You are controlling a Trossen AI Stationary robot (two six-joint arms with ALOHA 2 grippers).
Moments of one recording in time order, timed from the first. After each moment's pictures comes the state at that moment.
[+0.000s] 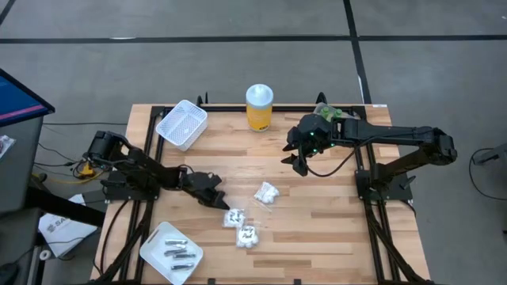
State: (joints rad) left arm -0.17 1.60 0.30 0.68 0.23 -1.43; right arm -0.16 1.30 1.12 -0.60 -0.13 0.12
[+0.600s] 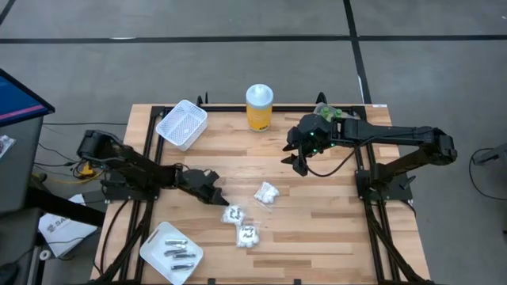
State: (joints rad) left arm -0.15 1.45 0.29 0.67 0.15 -1.41; right arm -0.16 1.30 1.12 -0.60 -0.13 0.12
